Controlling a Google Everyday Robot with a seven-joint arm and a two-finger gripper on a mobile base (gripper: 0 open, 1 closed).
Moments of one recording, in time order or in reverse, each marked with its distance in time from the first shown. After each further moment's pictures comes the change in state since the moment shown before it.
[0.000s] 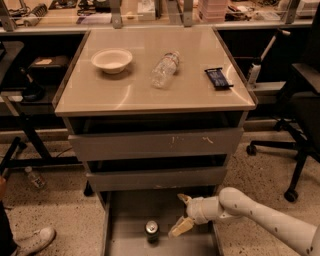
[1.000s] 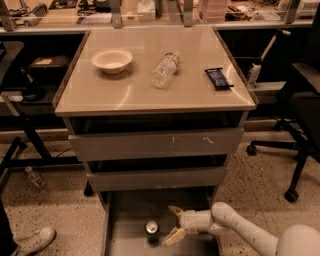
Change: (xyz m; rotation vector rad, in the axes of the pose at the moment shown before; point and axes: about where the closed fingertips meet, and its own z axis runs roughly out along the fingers) arm 0.063 0.000 0.078 -0.122 -0.188 0.057
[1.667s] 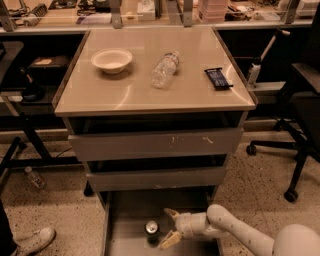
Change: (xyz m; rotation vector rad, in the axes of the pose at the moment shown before) arm 0.006 0.007 0.018 -0.011 0.002 -0.018
